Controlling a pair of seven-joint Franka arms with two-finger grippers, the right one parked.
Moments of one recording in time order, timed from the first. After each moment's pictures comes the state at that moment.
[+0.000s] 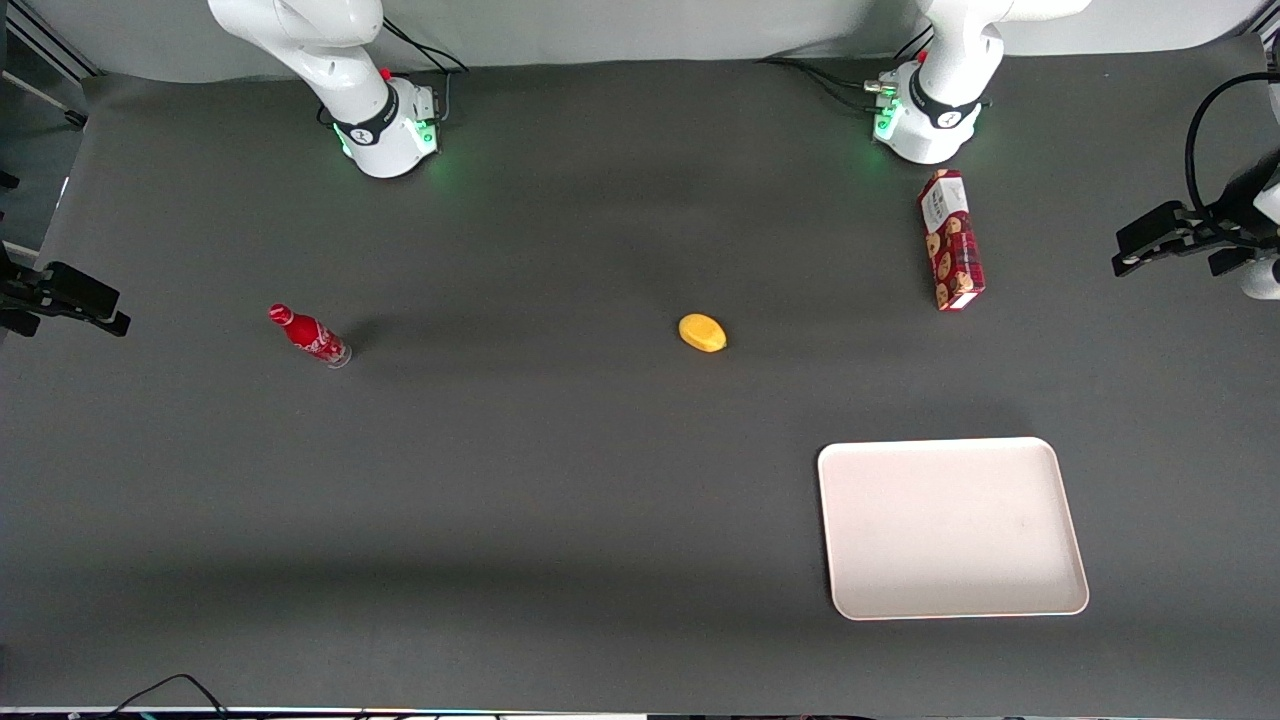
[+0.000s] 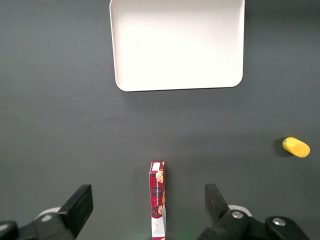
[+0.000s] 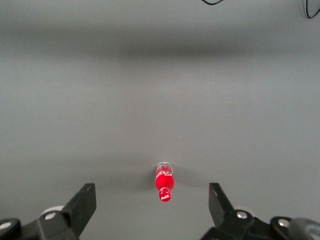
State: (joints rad) arm -0.05 -0.02 0.04 -1.56 -0.01 1.51 0.00
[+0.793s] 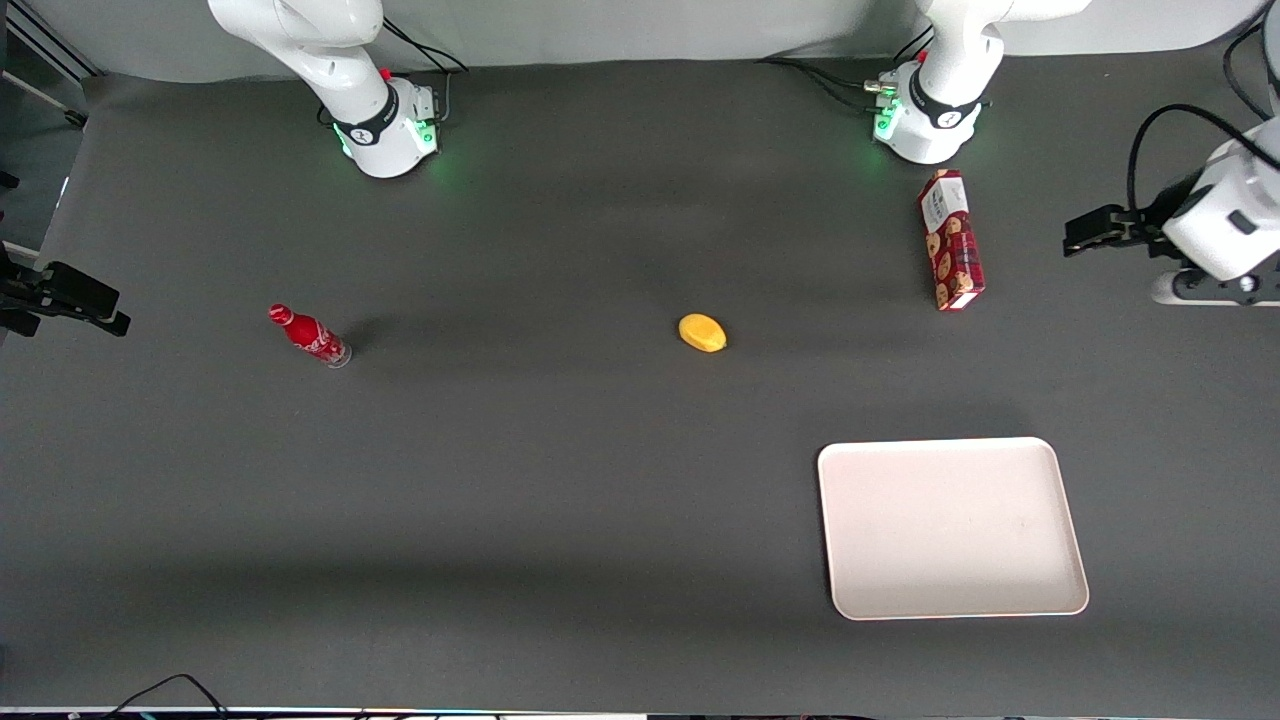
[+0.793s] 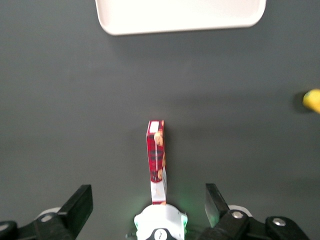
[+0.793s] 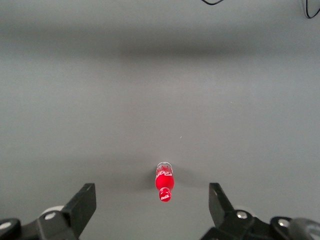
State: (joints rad) arm -0.05 -0.07 0.04 -1.80 -0.01 1.48 0.01
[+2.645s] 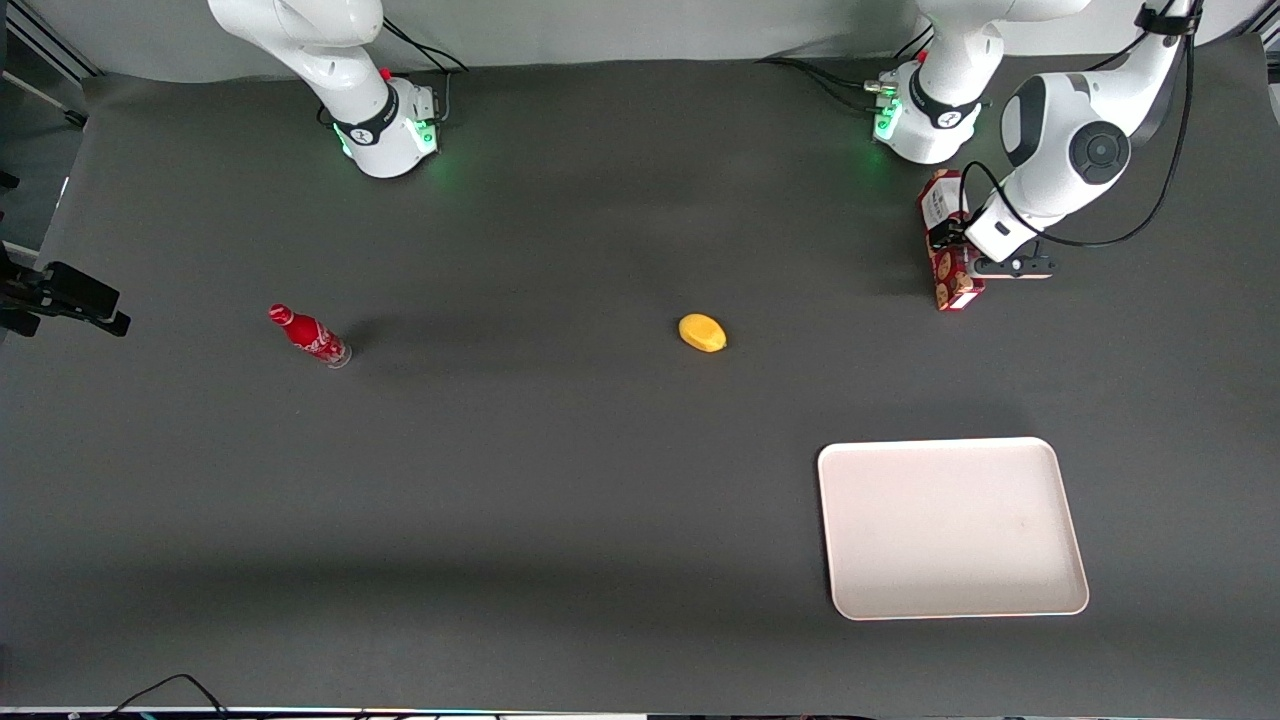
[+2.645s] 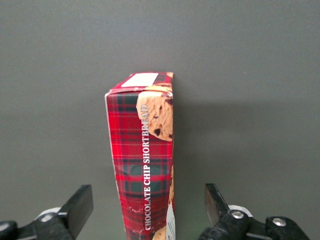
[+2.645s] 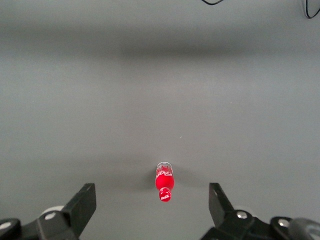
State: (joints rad) arm -0.03 -0.22 0.04 -2.88 -0.01 2.46 0.01
